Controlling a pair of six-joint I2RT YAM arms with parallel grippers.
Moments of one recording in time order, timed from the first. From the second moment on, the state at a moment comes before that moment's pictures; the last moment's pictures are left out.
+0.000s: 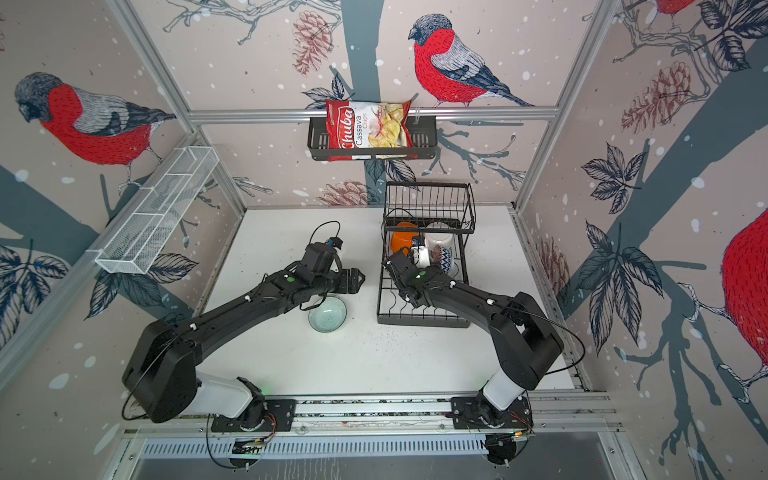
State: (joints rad) left arm -0.62 1.43 0.99 -0.33 0.07 -0.46; right arm 0.78 1.62 1.07 -0.51 0.94 0.44
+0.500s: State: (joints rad) left arm -0.60 1.43 0.98 -0.33 0.05 -0.46; right arm 0.76 1.71 1.10 -0.42 1.03 0.36
